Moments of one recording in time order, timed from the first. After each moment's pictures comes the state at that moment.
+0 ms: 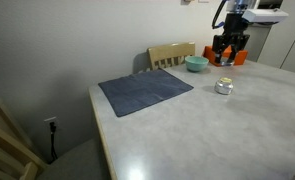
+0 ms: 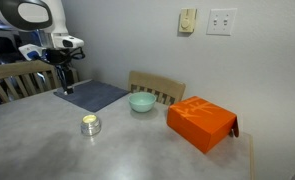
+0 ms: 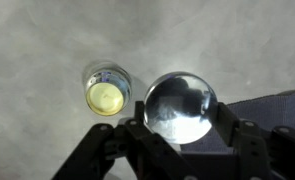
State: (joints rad) arm 0.16 0.21 0.05 -2.12 0.00 2.37 0.38
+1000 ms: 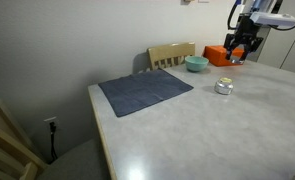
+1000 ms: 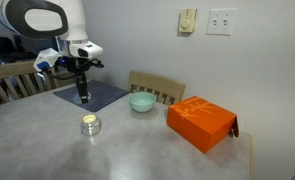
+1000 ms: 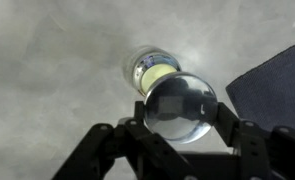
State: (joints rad) arm 0.04 0.21 -0.02 -2.17 0.14 2.45 0.38
